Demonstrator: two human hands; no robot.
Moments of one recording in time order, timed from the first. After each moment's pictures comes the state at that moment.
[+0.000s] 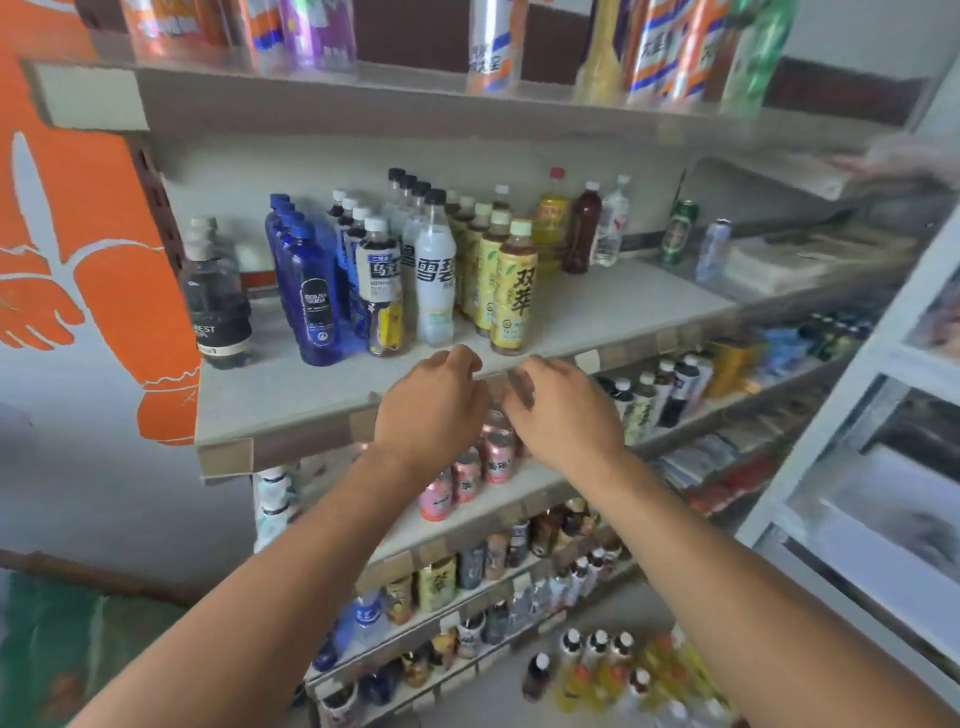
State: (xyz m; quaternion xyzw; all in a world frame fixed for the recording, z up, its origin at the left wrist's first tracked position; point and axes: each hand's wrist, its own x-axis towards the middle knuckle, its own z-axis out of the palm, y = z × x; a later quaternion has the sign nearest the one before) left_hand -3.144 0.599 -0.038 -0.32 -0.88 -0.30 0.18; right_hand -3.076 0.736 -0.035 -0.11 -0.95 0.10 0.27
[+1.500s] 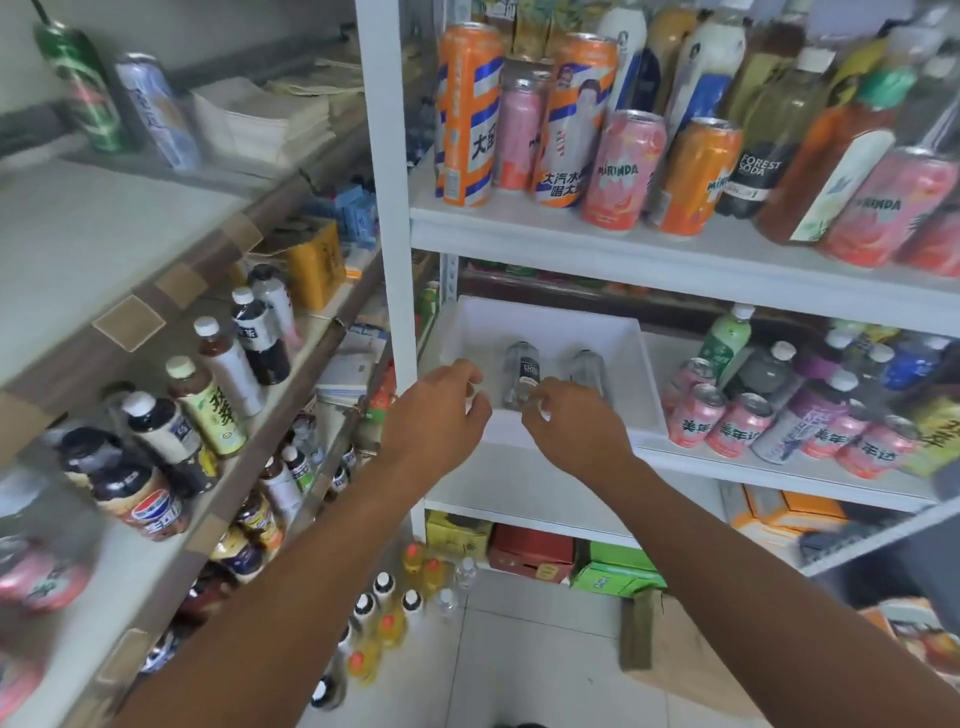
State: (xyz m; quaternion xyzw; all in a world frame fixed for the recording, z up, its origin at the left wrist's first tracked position) left_hand -3.005 1.093 -0.158 -0.65 -0.70 -0.28 -0.11; right_hand -2.837 1.141 -0.171 -0.59 -0.79 0.12 0.14
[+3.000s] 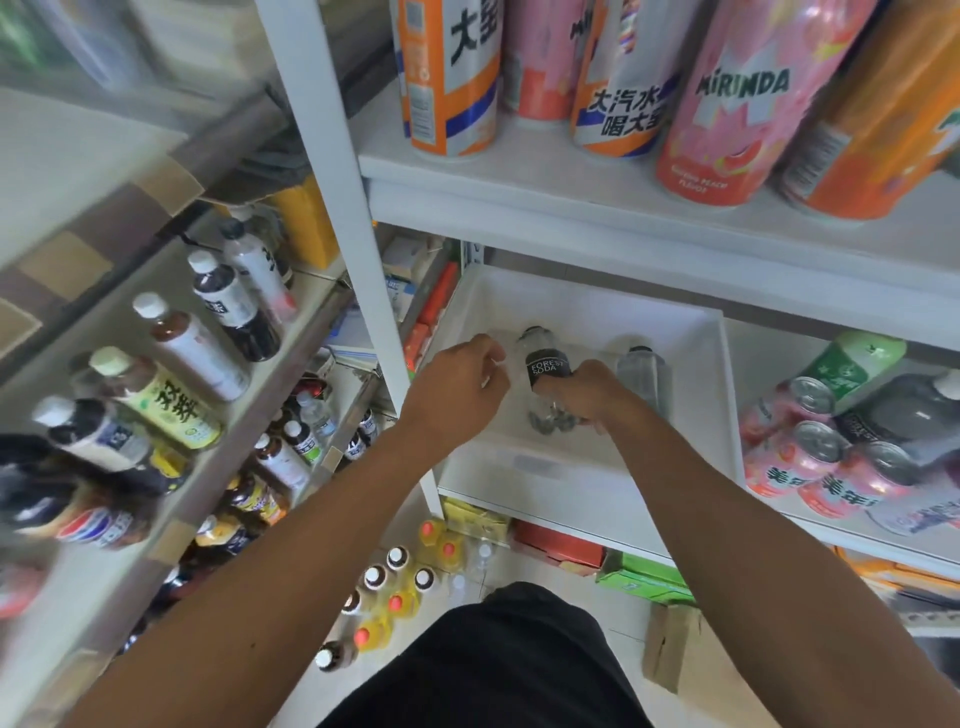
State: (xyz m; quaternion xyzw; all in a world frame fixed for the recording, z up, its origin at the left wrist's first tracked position) left_hand -3.007 1.250 -0.236 -0.63 -0.70 -0.28 -0.18; right_hand -2.847 1.349 -0.276 -0.66 -0.59 0.45 0.06
